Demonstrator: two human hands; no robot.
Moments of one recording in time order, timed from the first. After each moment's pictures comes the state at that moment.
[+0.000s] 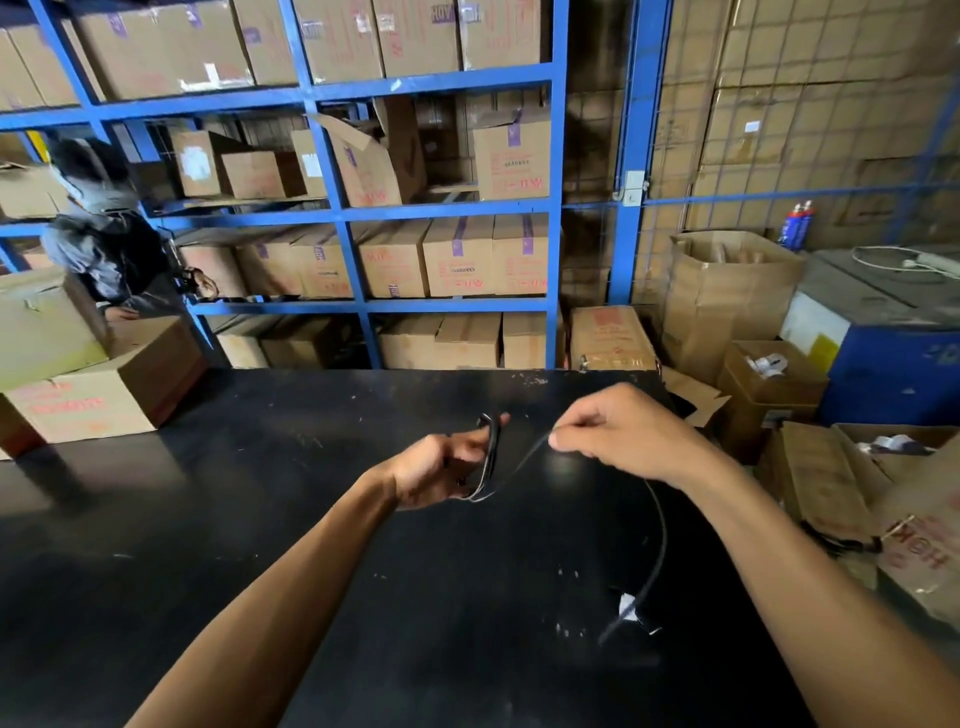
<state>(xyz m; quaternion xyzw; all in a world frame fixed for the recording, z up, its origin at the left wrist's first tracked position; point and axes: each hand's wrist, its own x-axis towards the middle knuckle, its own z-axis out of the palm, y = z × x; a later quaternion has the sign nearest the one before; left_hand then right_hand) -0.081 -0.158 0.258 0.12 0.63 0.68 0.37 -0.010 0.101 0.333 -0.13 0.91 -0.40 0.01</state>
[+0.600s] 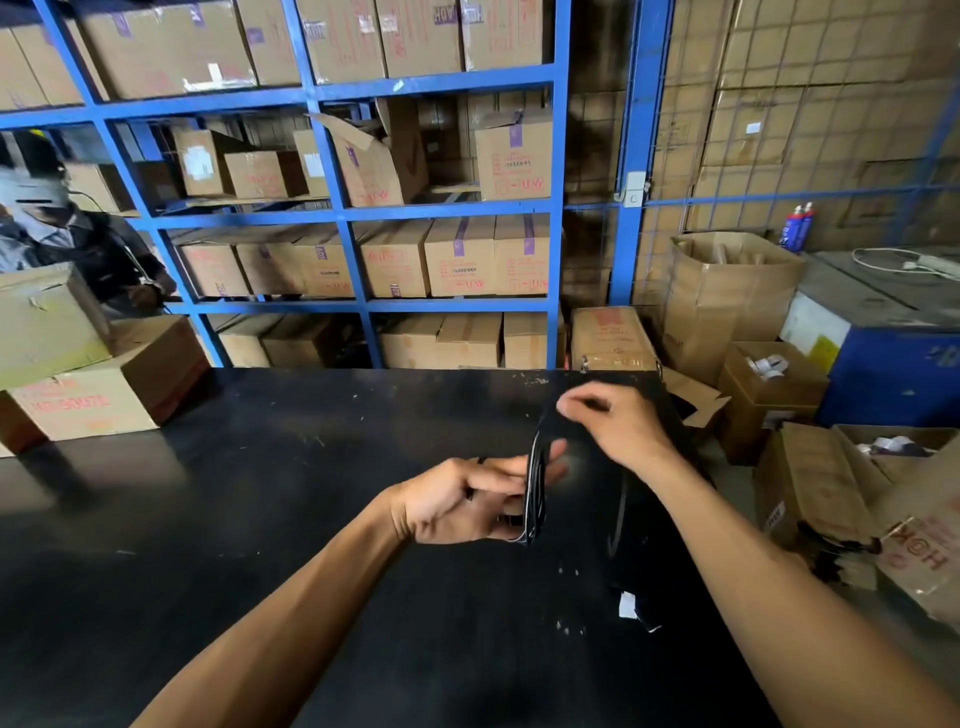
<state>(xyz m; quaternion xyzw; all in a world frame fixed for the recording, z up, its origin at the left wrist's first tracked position) -0.025 -0.137 0.276 0.24 0.52 0.67 0.47 -0.067 0.104 0.272 -0.02 0.87 -0.48 -0.12</state>
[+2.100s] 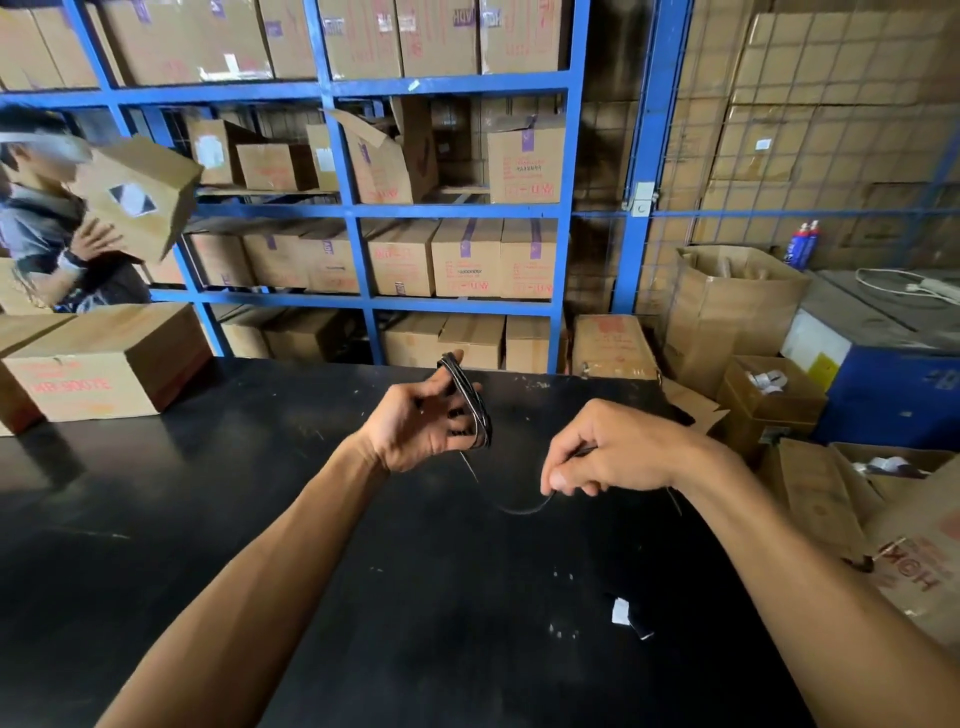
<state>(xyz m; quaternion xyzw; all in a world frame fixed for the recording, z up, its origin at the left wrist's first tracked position) -0.101 -0.179 0.286 0.09 0.43 0.85 0.29 -0.005 0.091 0.349 -0.27 0.90 -0.30 0.15</state>
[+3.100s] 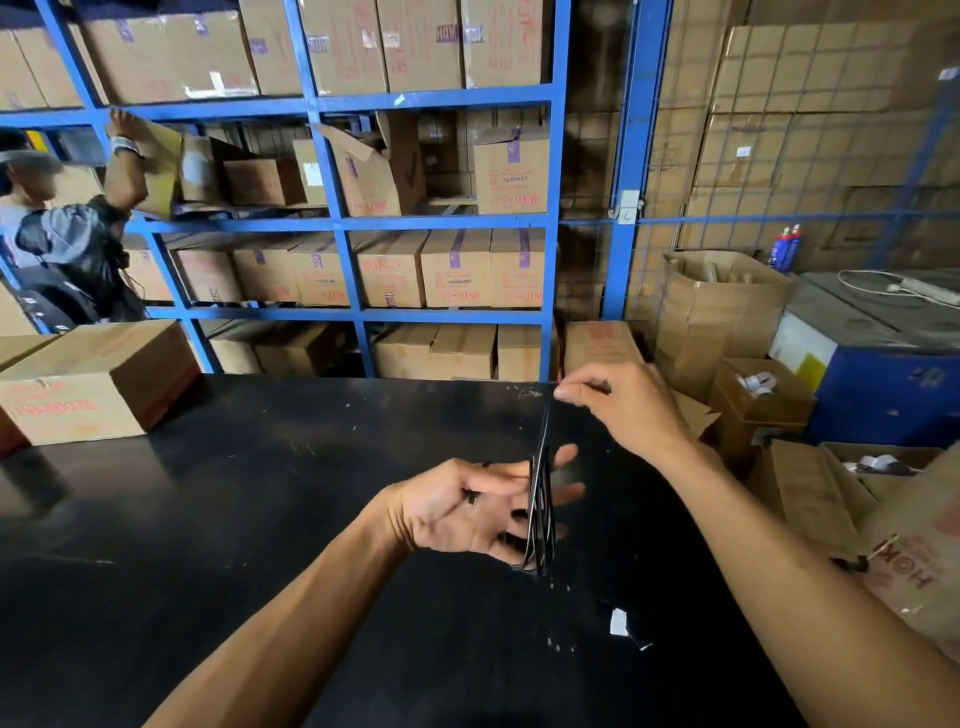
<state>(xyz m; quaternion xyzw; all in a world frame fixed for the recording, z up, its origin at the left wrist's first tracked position) -0.031 -0.132 0.288 0.28 0.48 0.64 0.53 -0.052 0.110 0.328 -0.11 0.90 -0.35 -0.21</state>
